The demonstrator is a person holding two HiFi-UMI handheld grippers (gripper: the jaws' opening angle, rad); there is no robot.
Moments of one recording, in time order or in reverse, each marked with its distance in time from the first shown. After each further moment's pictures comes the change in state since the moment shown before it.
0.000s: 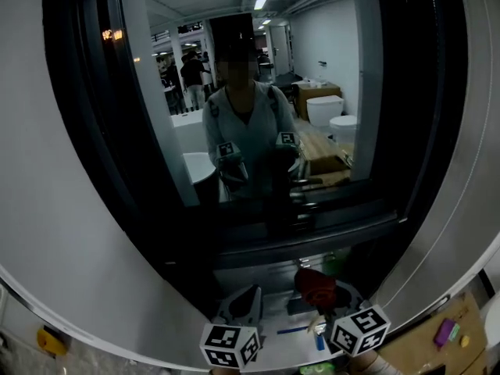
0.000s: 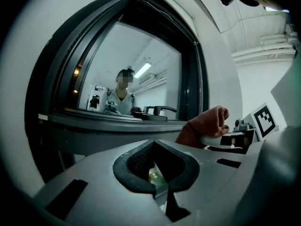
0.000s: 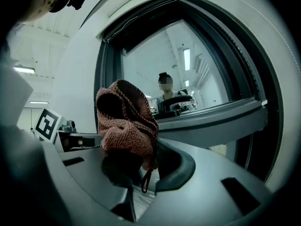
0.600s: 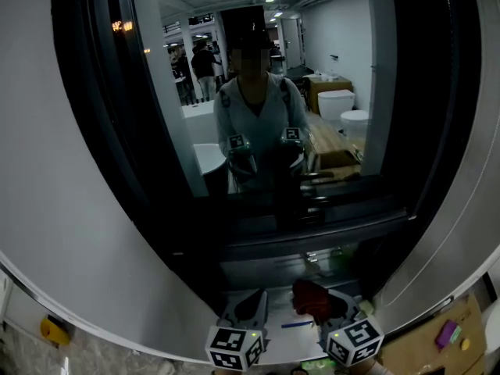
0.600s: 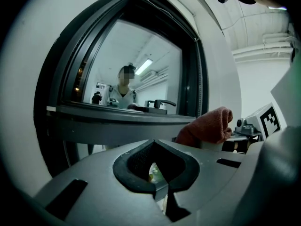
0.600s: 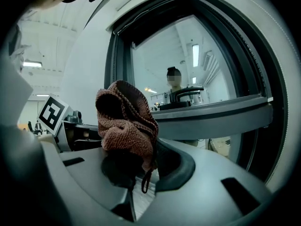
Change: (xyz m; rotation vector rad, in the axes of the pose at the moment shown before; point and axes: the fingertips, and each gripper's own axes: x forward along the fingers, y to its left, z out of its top) left arm -0.016 -0.003 -0.022 -0.003 0.039 0.022; right arm -0.007 0.032 -0.029 -0.059 0.063 0.061
